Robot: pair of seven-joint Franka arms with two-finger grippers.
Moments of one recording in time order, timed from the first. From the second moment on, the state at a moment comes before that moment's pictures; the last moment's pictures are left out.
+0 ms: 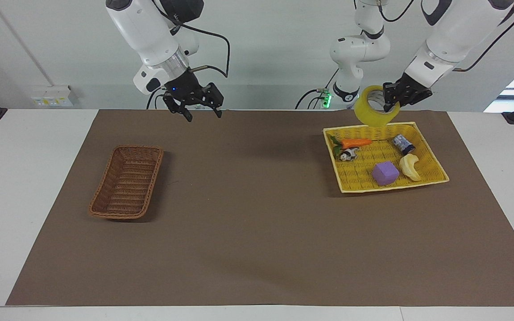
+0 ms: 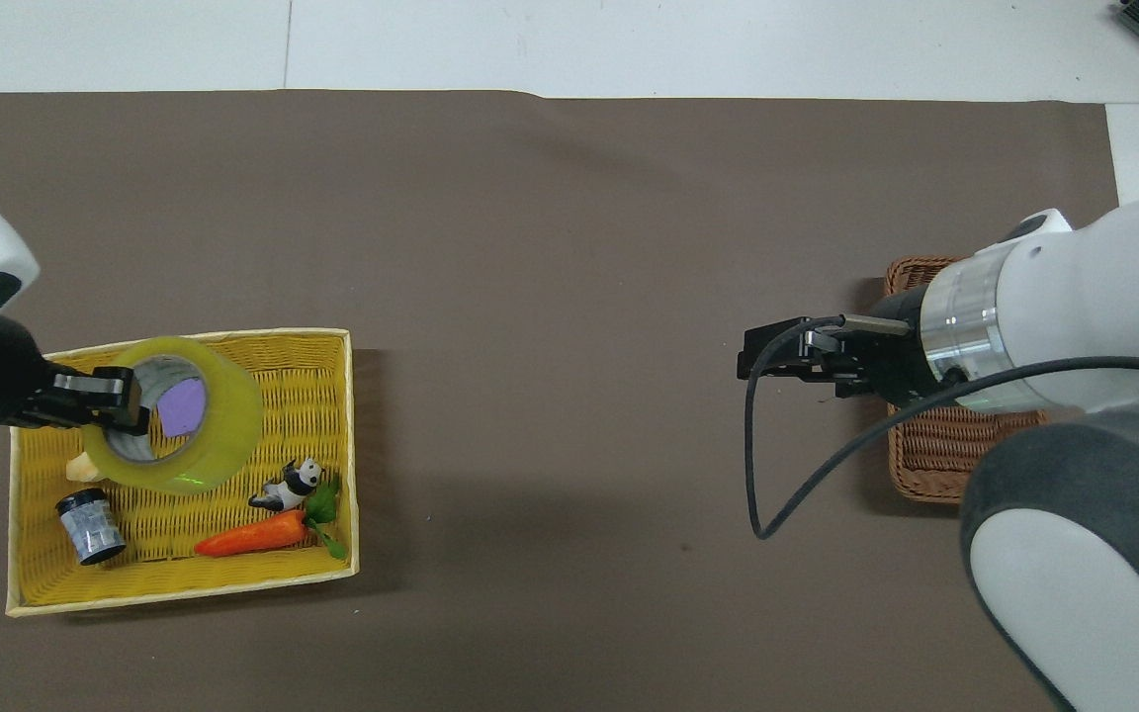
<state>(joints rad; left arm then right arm) 0.01 -0.10 -0.18 -1.66 -0.13 1.43 -0.14 0.35 -0.06 -0.09 -1.75 0.33 1.75 0.36</state>
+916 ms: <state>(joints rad) -0.21 -0.09 -0.19 -1.85 -0.48 1.69 -0.25 0.36 -0.07 -0.09 -1.91 0.82 1.89 0.44</state>
